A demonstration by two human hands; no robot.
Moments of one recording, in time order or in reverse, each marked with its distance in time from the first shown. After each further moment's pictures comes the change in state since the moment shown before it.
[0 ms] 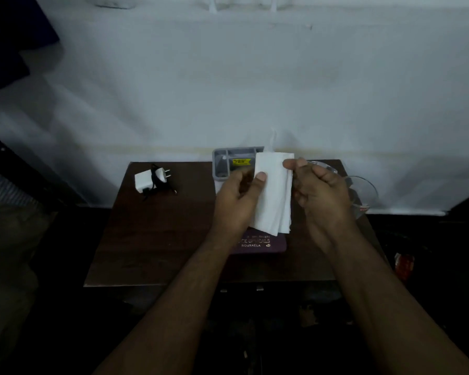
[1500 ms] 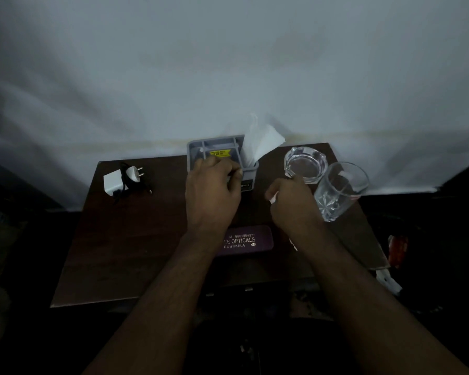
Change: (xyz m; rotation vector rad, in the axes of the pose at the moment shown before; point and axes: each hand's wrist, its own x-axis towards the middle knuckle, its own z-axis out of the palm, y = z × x) left_hand 0.022 -0.001 0.004 0.821 0.143 0.415; right_hand 0.024 0.037 -0.018 -1.379 -0.118 0.053
